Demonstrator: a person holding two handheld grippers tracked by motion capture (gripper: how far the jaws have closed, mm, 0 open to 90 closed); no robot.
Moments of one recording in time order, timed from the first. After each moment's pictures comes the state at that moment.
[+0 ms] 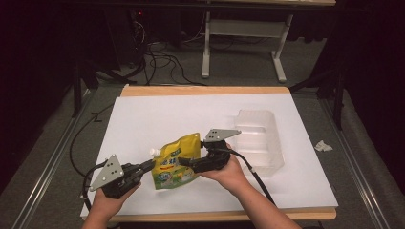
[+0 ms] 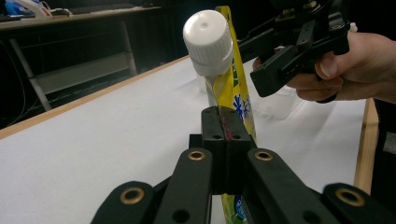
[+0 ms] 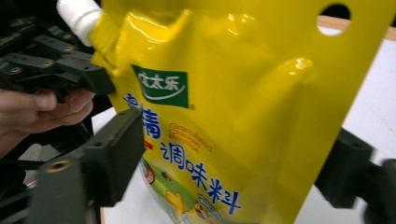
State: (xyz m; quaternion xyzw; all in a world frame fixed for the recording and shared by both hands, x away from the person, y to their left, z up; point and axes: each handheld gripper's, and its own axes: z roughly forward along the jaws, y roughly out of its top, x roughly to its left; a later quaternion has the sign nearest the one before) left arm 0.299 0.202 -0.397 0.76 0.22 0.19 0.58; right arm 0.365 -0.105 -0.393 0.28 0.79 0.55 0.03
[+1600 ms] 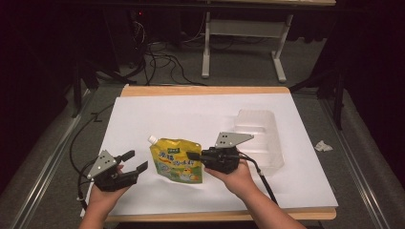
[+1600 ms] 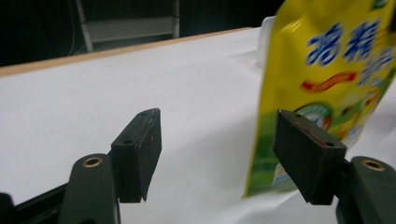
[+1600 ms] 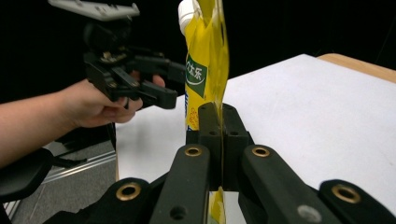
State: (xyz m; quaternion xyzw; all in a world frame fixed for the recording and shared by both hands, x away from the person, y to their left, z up) left arm 0.324 0.233 -0.427 0.73 0.37 0.19 0.54; right arm 0.347 -0.127 -0.378 0.22 0.78 0.59 0.04
